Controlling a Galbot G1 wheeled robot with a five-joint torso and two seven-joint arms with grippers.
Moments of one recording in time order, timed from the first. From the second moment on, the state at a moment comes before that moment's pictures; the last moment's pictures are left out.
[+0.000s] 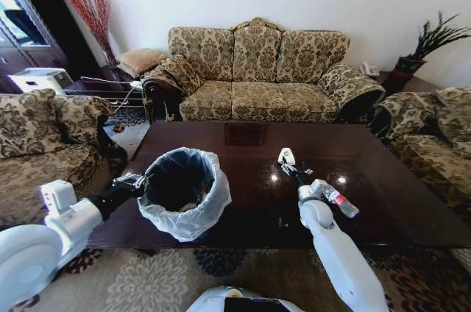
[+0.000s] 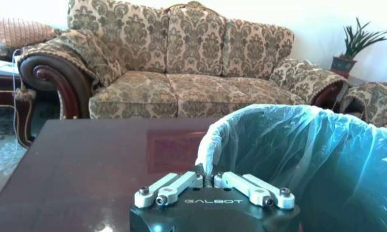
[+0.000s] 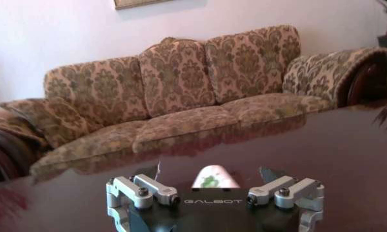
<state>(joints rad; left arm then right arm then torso) 2.08 -0.69 -1.40 -2.50 -1.29 0.42 -0.07 -0.94 1.24 0.33 1.48 0.55 0.00 0.19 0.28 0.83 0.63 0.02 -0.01</state>
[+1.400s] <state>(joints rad) 2.09 -0.70 -1.37 -2.50 -1.27 0.35 -0.03 -0.65 1.37 0.26 1.05 0.50 -0.07 0.16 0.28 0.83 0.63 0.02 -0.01</state>
